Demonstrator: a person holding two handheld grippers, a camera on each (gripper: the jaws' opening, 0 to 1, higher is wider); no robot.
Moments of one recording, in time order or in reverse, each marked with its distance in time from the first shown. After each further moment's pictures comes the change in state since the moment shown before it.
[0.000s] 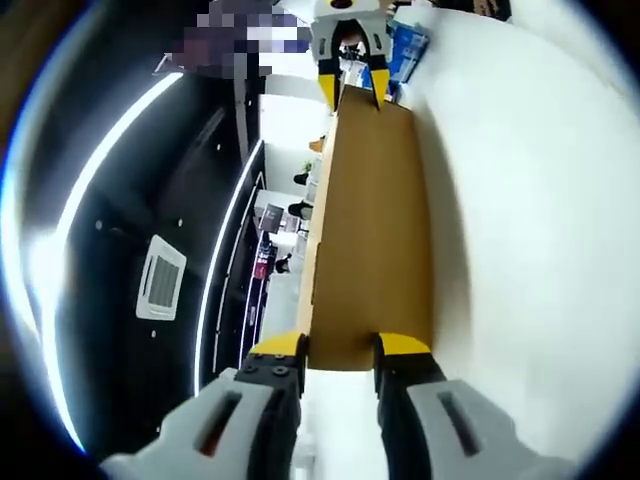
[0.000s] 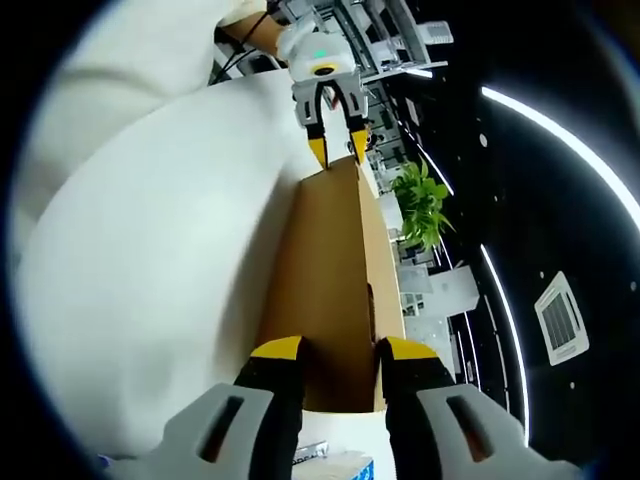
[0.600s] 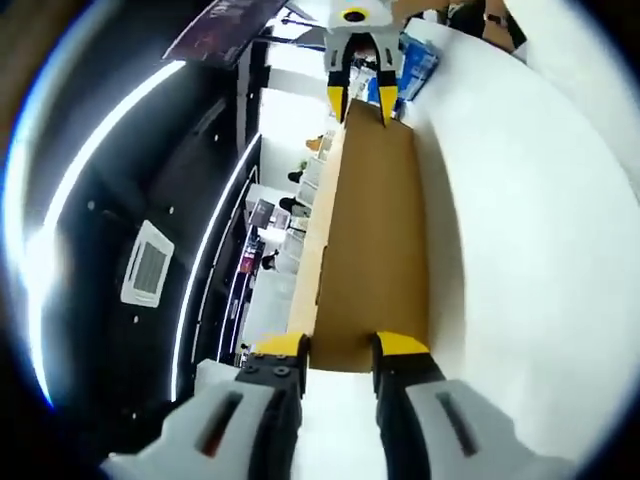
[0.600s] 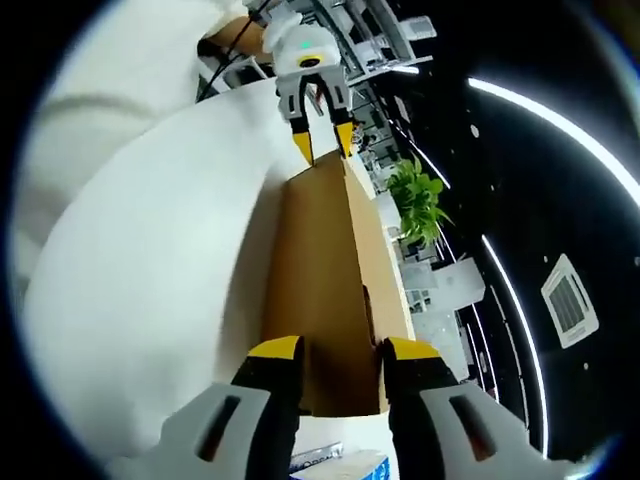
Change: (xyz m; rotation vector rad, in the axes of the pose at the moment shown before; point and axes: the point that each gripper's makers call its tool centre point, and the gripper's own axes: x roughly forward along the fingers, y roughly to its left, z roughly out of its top) left arm -0.011 0.001 0.008 -0.102 -0.015 -0.056; right arm -0.003 -0.001 0.001 0.088 -0.019 0.009
